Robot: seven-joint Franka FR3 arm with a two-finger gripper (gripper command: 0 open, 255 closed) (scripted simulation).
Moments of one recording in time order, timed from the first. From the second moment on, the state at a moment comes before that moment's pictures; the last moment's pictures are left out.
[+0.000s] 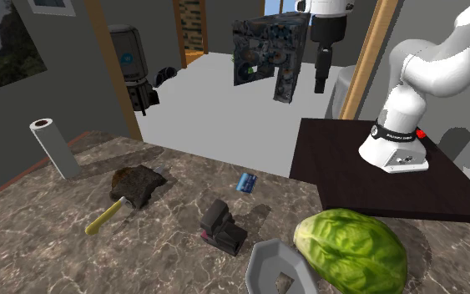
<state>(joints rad) 0.06 -0.68 0.19 -2.58 0.17 1.84 0.38</state>
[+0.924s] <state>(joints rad) 0.05 -0.20 0.49 -2.44 0.13 2.23 0.80</state>
